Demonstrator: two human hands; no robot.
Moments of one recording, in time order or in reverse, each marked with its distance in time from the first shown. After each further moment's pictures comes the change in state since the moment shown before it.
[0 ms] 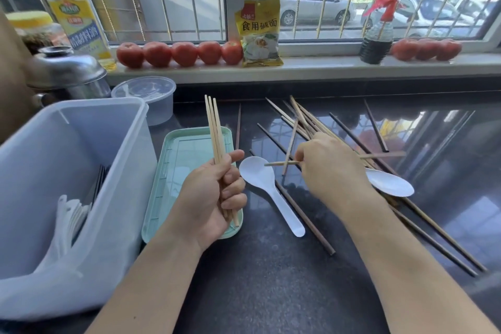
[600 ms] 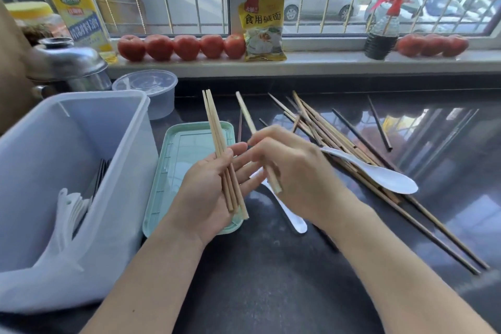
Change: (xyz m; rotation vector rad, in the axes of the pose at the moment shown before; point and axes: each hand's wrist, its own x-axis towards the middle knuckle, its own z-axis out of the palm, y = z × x) left_hand 0.003 0.001 -0.002 -0.061 -0.051 -0.018; right_hand -0.014 -0.035 0.005 0.438 0.265 -0.631
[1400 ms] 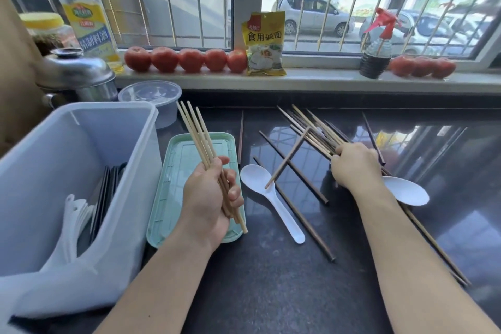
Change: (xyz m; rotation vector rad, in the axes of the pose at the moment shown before) left_hand 0.001 -0.004 -0.001 0.107 0.198 0.207; right_hand -0.023 0.126 -0.011 -0.492 -0.186 1.030
